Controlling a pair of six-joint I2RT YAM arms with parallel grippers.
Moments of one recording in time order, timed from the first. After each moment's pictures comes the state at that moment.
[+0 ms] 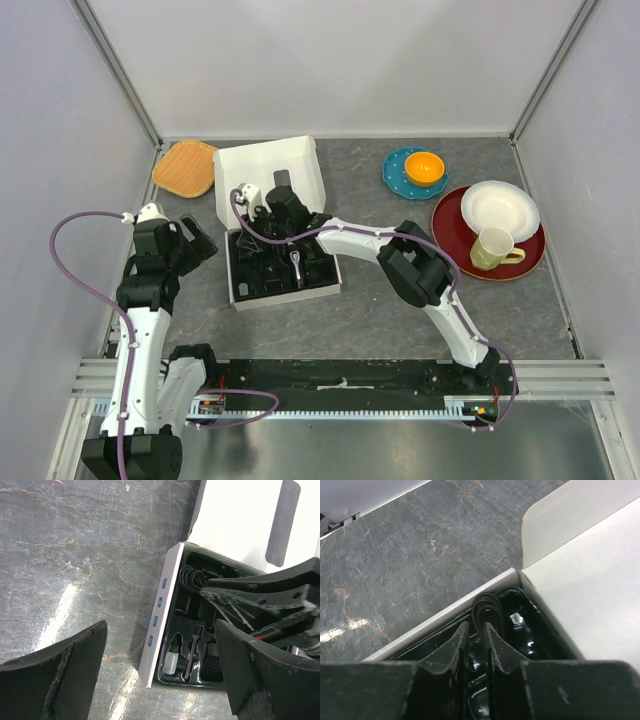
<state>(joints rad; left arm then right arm) 0.09 0.75 0.79 -0.68 -0.06 -0.48 0.91 2.28 1.74 0.14 -0.42 0.07</state>
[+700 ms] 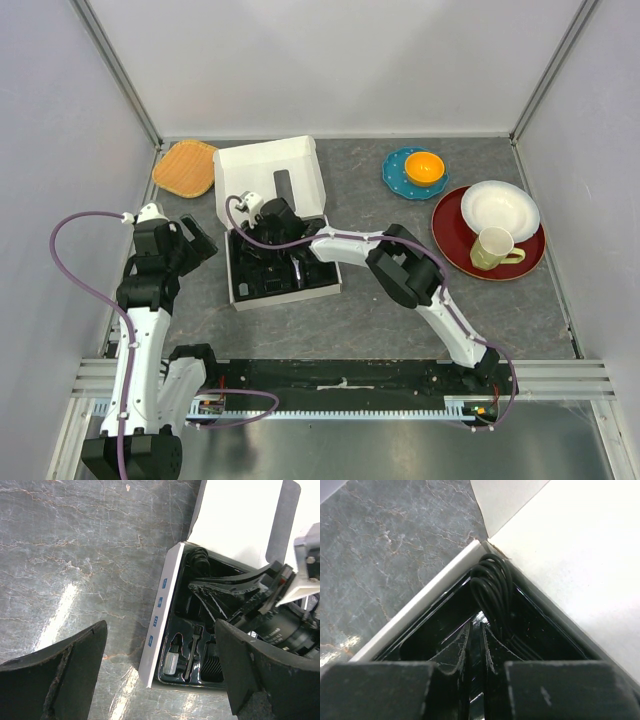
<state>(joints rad) 0.09 0.75 0.79 -0.68 -0.06 -0.48 0.94 2.38 1.74 0.17 -0.22 0.18</state>
